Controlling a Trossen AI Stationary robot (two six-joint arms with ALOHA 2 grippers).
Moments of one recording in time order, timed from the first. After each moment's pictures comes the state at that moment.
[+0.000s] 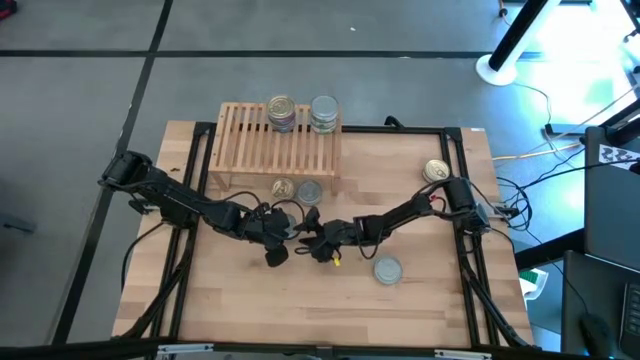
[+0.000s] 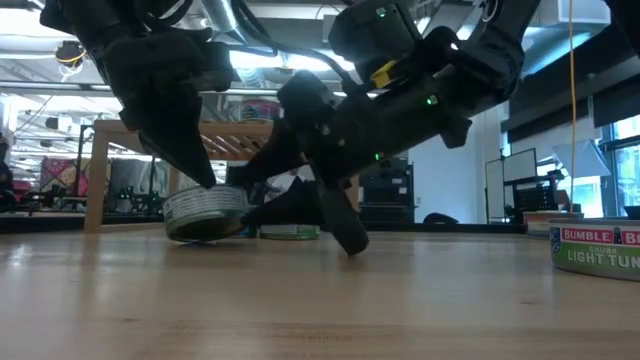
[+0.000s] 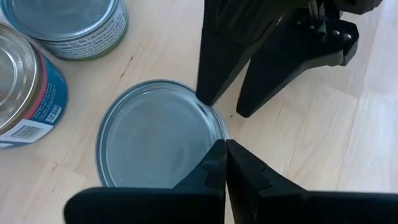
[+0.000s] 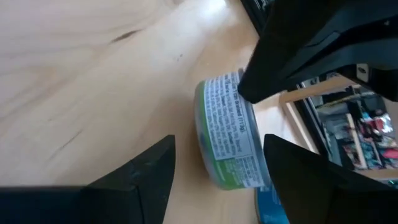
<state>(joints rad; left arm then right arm) -0.29 1.47 0.76 -0.30 -0.32 -0.68 0.18 2.13 1.09 0.59 0.26 -0.89</state>
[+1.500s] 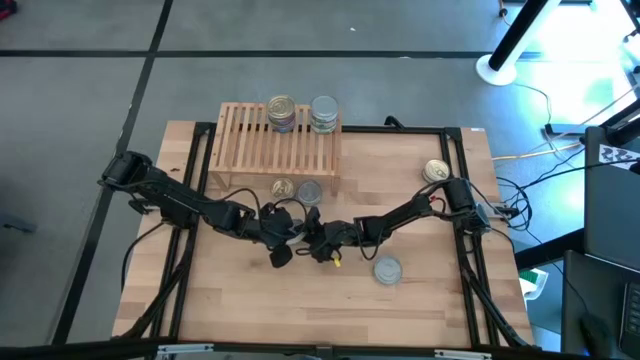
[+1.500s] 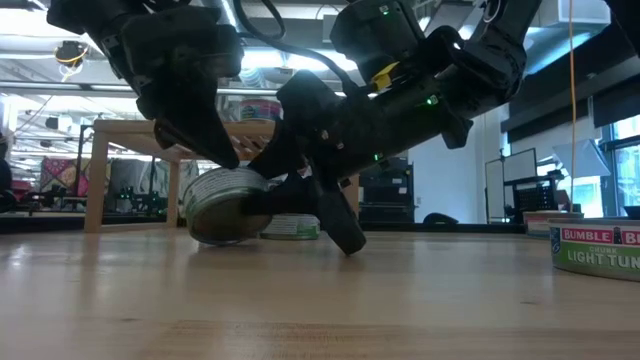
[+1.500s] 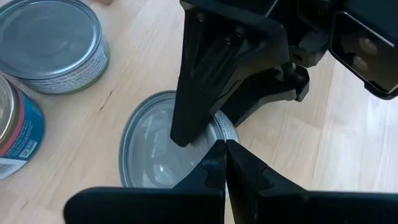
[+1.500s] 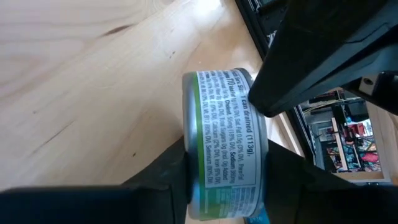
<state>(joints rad) -0.29 1.47 0.76 -0.18 -0.32 -0.65 0.18 2.13 1.09 0.63 0.30 -0.95</state>
